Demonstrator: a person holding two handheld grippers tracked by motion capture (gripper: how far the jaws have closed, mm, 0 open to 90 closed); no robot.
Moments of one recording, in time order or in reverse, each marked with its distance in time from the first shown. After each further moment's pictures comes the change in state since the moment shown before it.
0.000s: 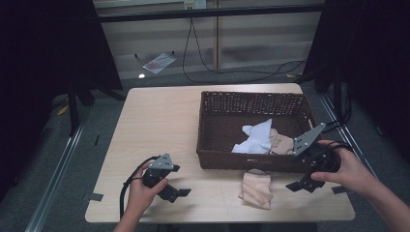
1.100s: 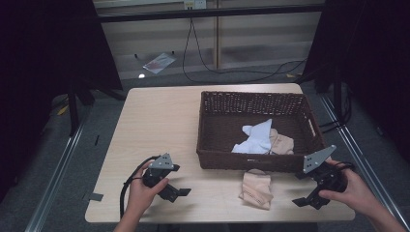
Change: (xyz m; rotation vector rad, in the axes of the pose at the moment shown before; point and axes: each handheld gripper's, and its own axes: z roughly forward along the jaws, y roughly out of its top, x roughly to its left) left arm 0.000 0.001 0.001 -0.005 0.001 -0.004; right arm 0.000 -0.063 0.036 -0.065 0.002 0.048
